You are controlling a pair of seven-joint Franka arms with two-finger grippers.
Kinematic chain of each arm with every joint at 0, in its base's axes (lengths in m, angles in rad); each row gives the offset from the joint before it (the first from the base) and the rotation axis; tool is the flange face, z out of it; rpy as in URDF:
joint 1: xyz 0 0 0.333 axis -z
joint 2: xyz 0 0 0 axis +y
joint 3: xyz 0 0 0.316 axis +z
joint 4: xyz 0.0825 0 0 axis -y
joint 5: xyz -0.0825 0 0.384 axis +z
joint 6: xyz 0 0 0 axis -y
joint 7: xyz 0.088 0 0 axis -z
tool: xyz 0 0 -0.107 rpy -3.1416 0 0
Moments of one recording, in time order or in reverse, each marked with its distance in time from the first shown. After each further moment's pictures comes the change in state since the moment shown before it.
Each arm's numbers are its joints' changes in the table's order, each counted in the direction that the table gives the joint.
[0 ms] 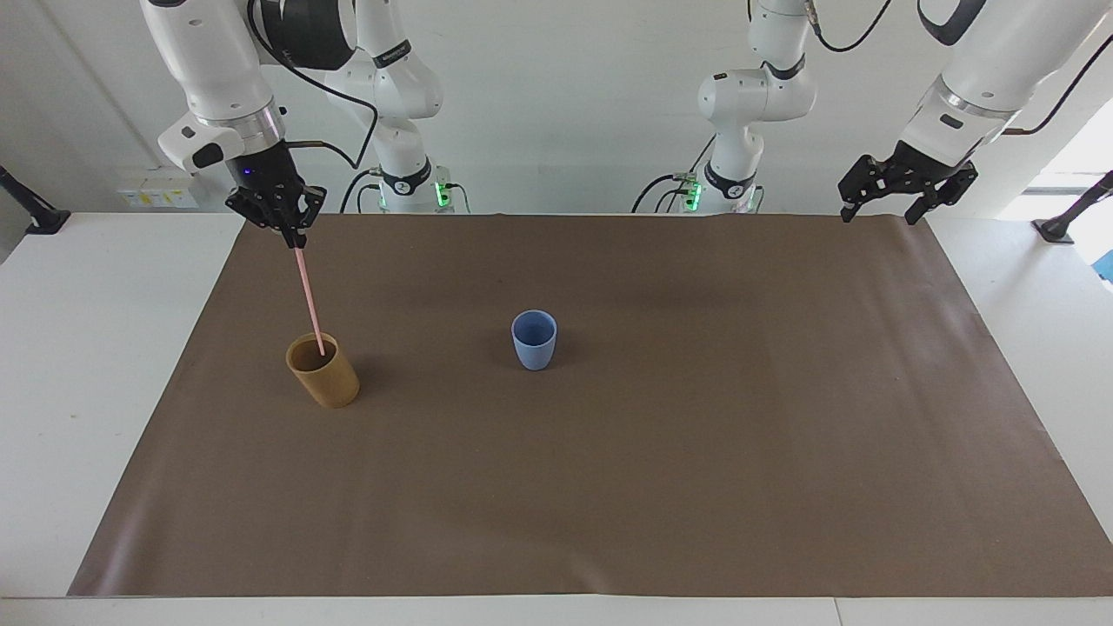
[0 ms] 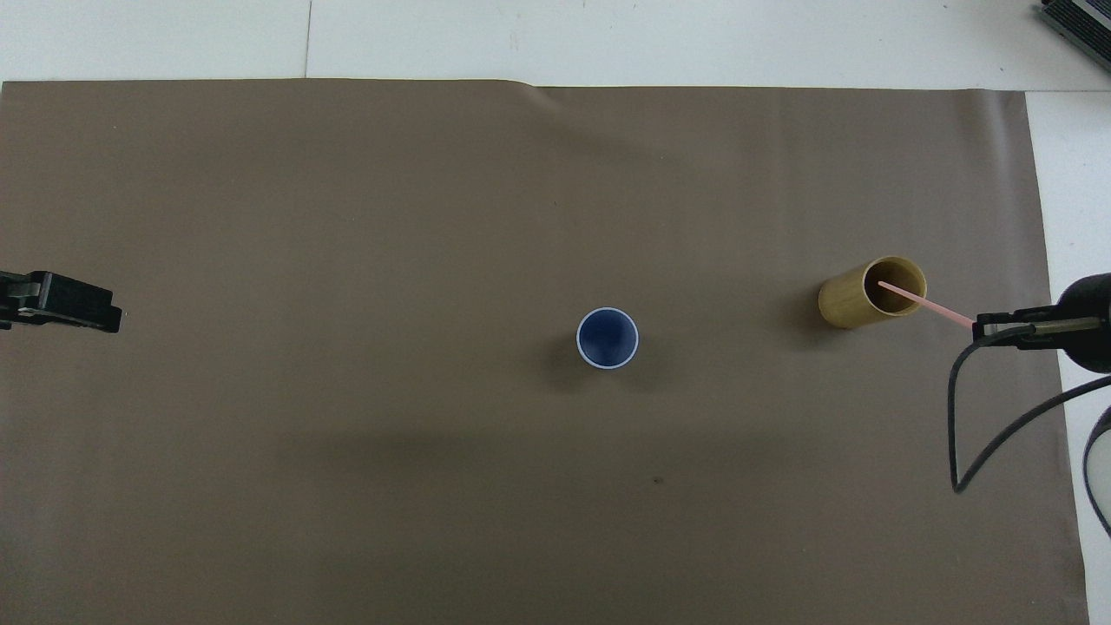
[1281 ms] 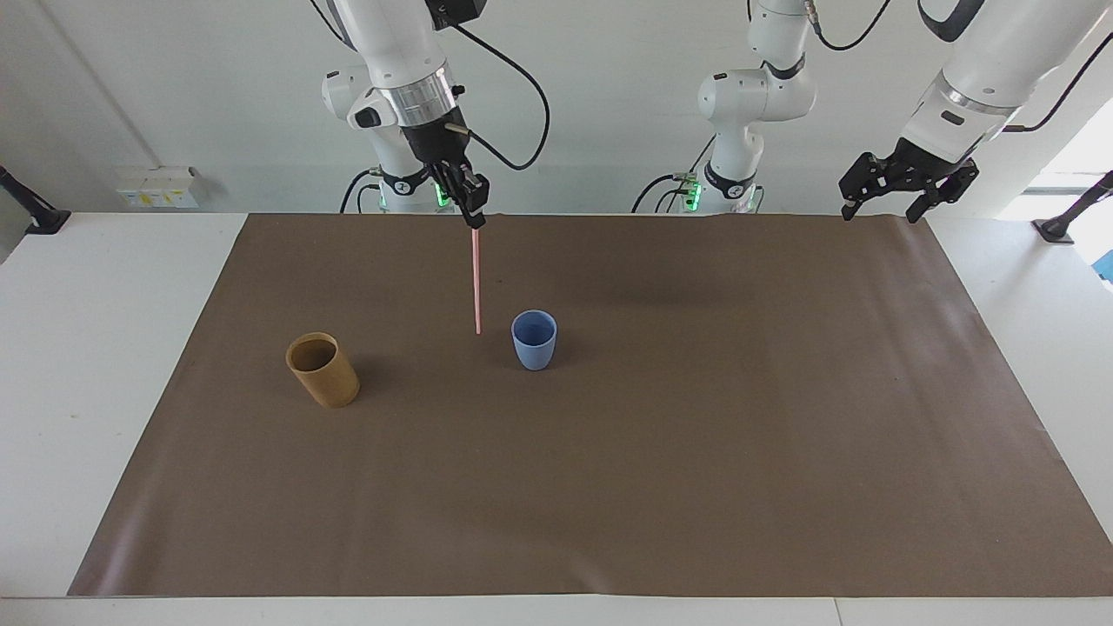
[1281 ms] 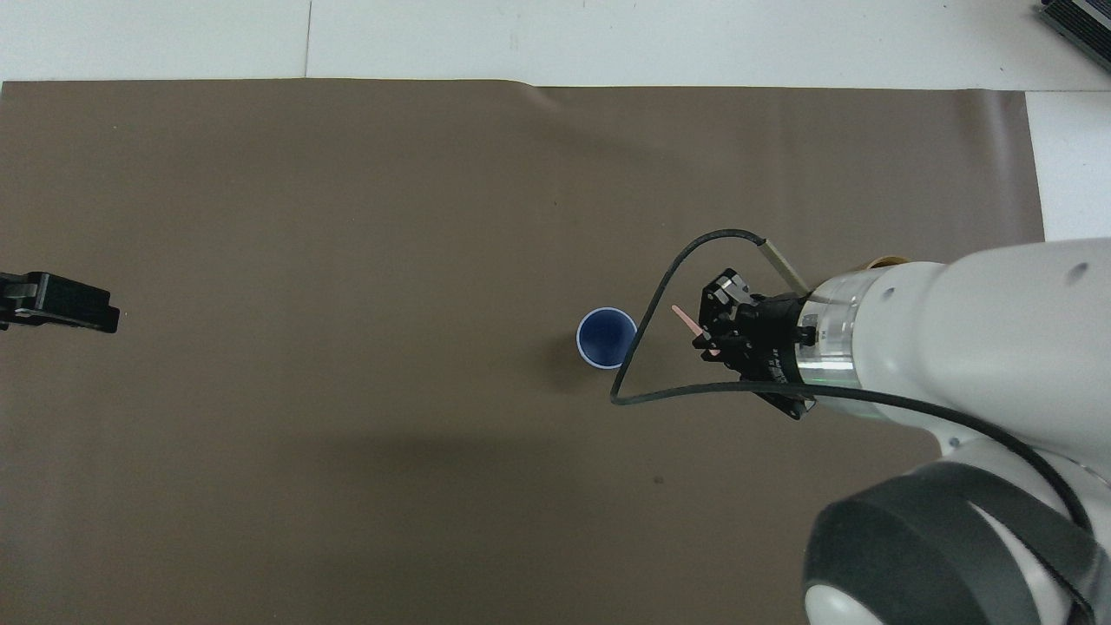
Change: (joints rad) left arm 0.000 -0.003 0.001 0.000 0.000 0.000 0.000; right arm -0.379 0.067 0.029 0.064 0.236 0.106 1.280
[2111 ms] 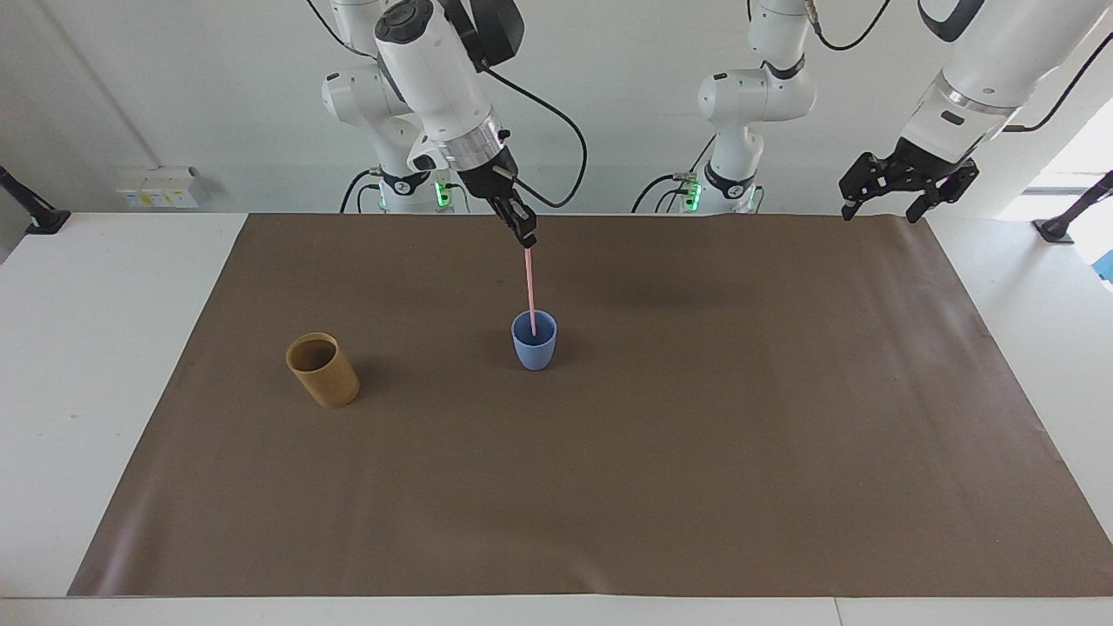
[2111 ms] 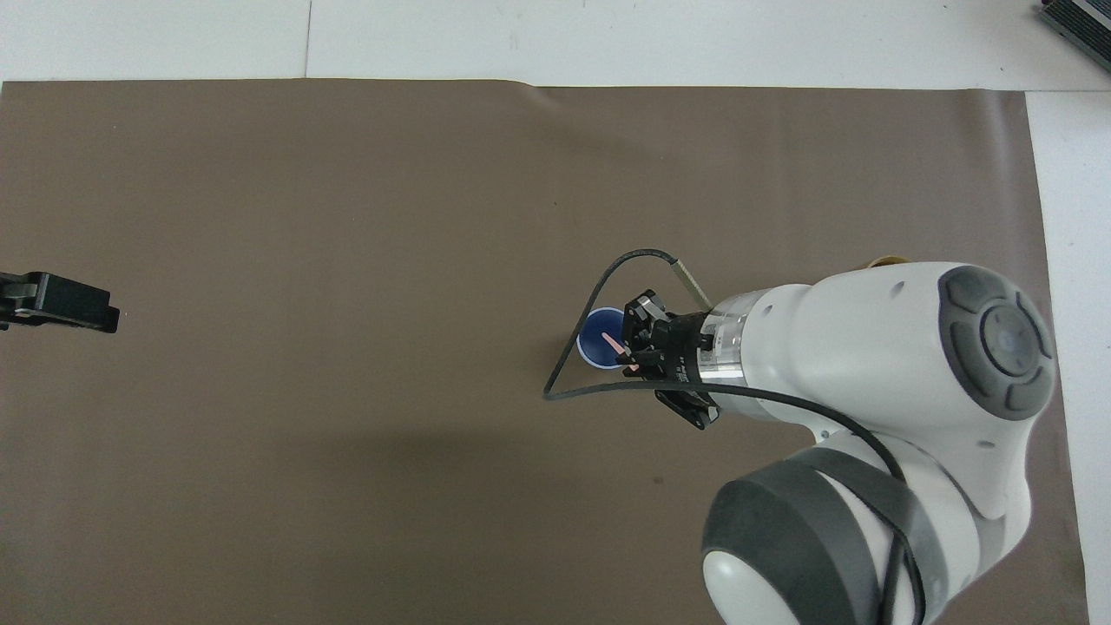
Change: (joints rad) left arm 0.000 0.000 0.000 0.000 0.000 0.000 0.000; right arm -0.070 0.041 0.000 -0.111 0.106 0.167 0.047
